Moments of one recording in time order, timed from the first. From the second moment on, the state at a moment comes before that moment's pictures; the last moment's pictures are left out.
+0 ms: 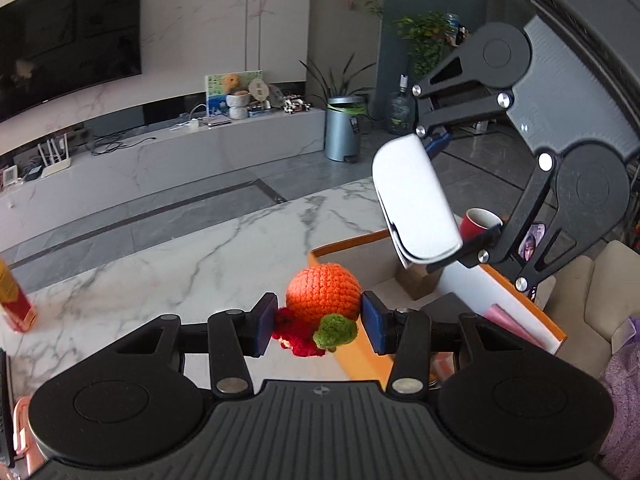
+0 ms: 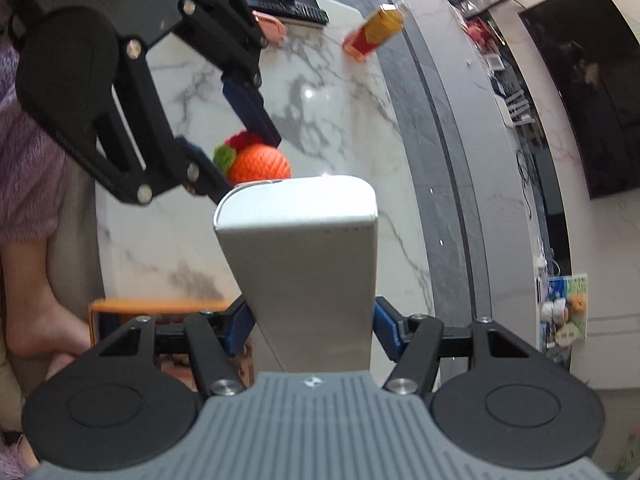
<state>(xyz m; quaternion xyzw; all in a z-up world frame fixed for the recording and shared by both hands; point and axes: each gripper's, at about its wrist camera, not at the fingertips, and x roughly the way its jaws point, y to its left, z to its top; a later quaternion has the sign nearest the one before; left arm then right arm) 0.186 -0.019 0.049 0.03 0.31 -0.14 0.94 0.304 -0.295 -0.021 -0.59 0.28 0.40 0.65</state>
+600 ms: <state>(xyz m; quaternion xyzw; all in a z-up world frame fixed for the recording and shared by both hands) 0.262 -0.065 0.013 0.06 0.36 -0.17 0.92 0.376 -0.354 -0.135 -0.57 0.33 0.42 0.63</state>
